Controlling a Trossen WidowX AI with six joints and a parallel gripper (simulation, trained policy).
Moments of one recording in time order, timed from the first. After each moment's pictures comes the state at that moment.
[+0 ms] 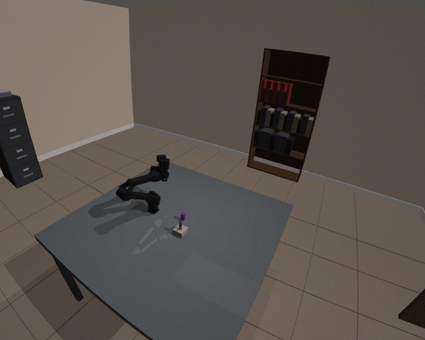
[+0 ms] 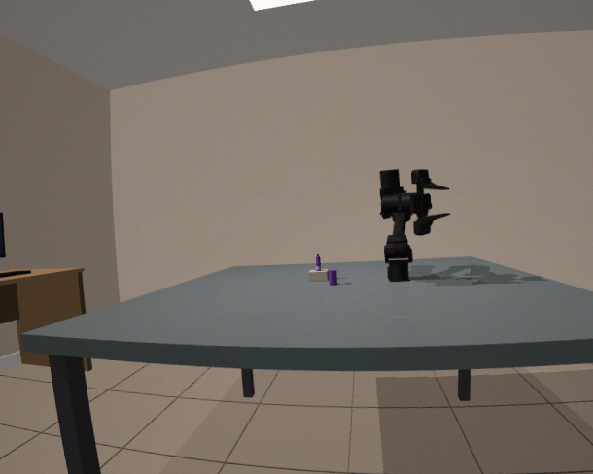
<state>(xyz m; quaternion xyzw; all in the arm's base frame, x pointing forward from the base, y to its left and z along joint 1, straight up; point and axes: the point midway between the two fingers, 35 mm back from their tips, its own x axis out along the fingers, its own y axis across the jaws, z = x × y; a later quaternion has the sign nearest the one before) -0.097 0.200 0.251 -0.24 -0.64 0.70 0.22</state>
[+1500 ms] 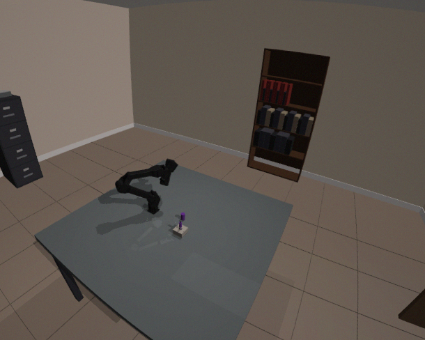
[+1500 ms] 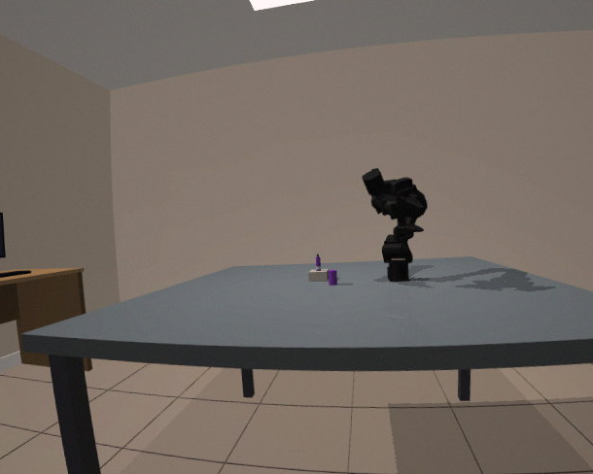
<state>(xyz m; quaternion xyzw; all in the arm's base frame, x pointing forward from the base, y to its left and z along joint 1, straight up) -0.028 0.210 0.216 -0.40 -0.46 0.74 0.28</state>
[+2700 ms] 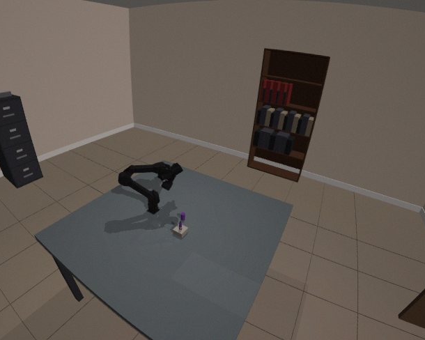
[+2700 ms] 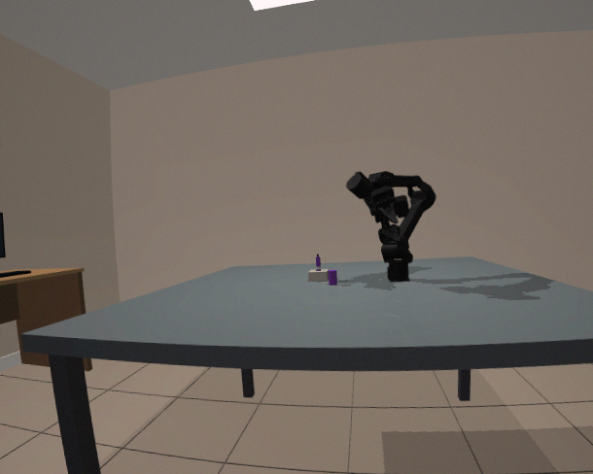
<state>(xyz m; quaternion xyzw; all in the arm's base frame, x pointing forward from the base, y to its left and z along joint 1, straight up) 0.031 0.194 0.192 -0.51 -0.31 0.74 0.30</state>
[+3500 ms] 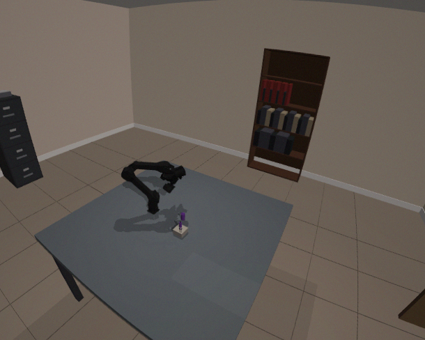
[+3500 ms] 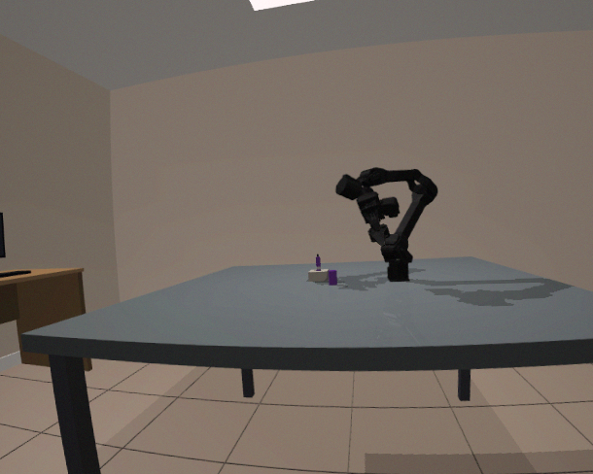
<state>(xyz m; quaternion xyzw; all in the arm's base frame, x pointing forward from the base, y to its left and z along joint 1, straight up) 0.072 0.177 0.181 -0.57 -0.21 0.73 0.31</state>
